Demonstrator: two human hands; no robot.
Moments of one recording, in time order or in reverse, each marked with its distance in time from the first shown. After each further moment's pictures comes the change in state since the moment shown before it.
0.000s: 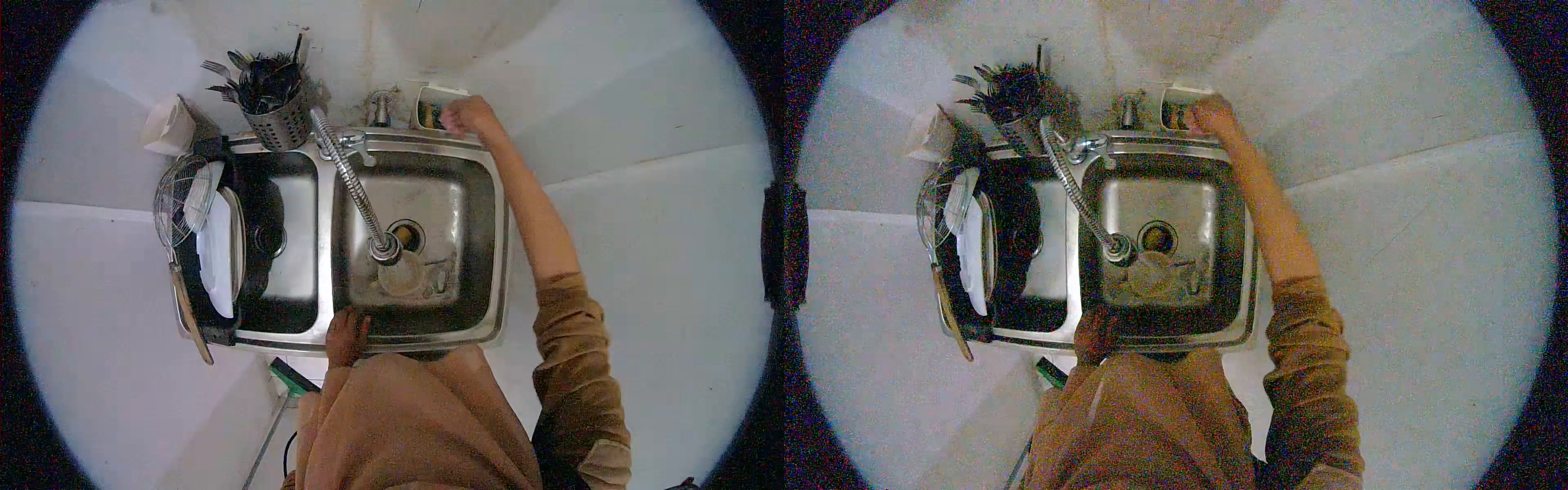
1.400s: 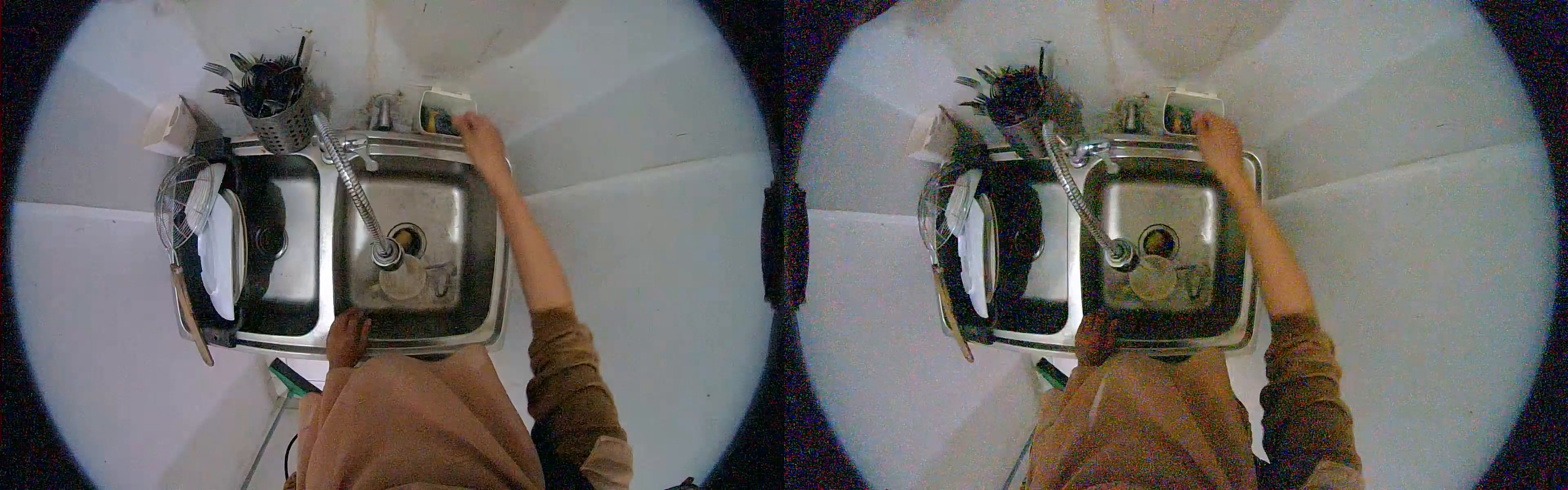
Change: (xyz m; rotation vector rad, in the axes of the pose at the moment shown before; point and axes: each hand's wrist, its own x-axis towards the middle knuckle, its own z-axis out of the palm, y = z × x) left_hand 0.000 0.000 0.000 -0.011 0.016 -0.016; right_hand -0.069 -0.085 -0.013 -0.256 0.209 0.087
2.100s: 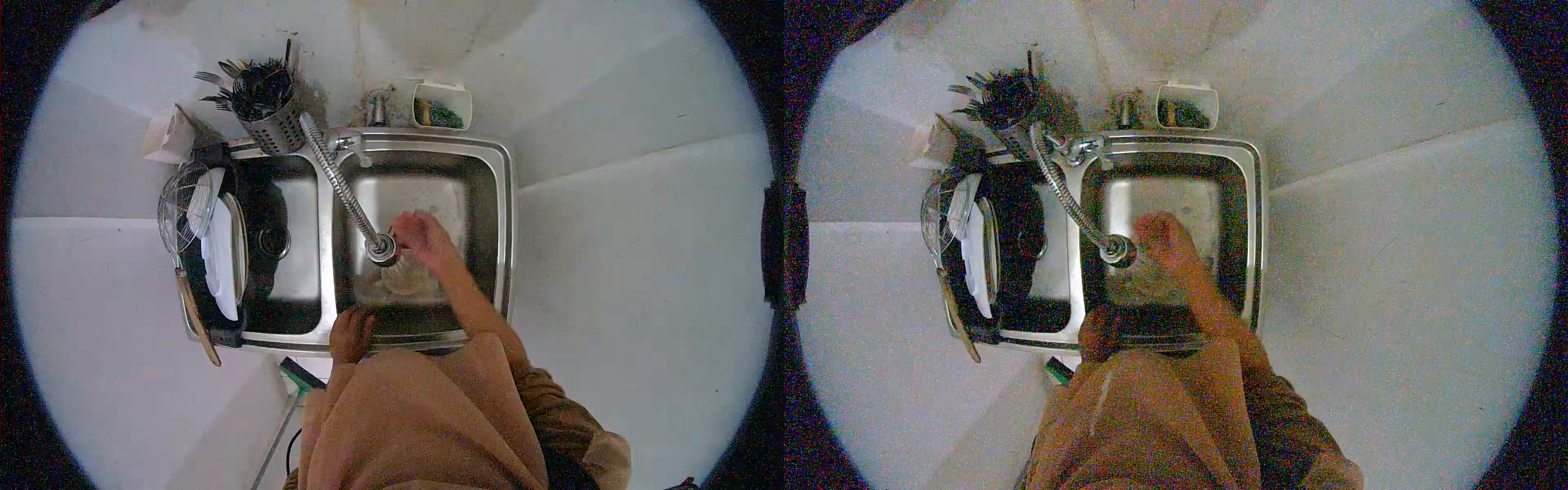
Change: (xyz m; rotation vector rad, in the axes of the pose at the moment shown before) left_hand 0.003 0.006 0.001 0.057 -0.075 -0.072; right_hand -0.176 -0.008 0.113 2.170 -0.449 0.911
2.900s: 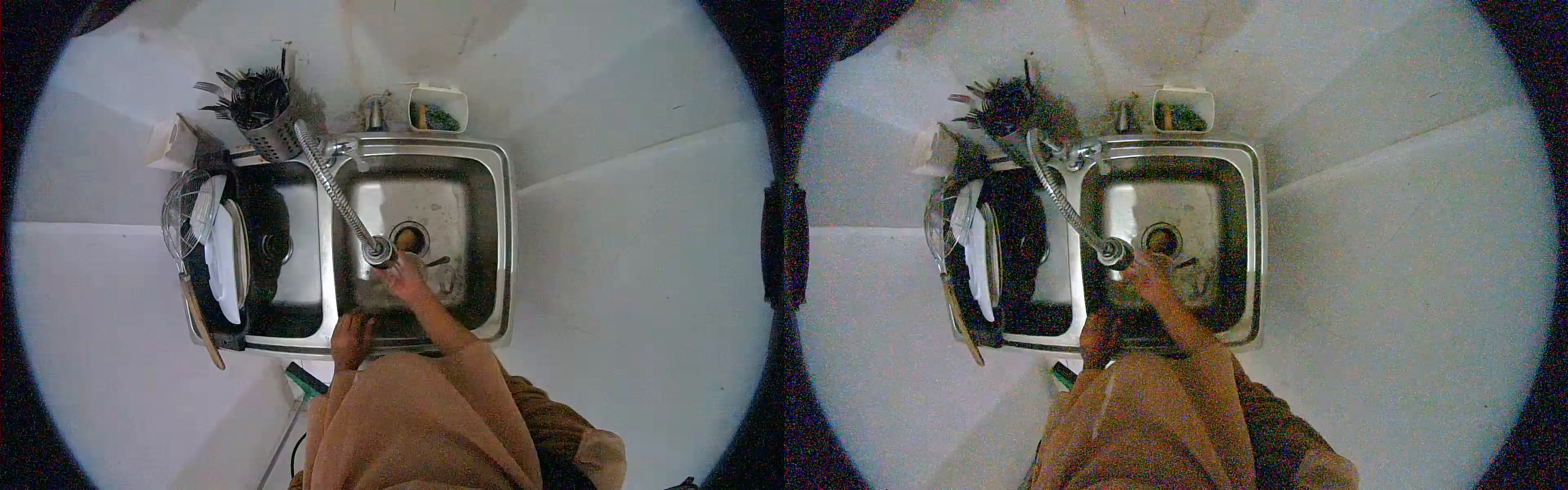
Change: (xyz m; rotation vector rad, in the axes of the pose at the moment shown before) left_hand 0.000 -0.007 0.009 0.042 0.160 0.141; right_hand 0.018 0.100 -0.088 0.091 0.254 0.014
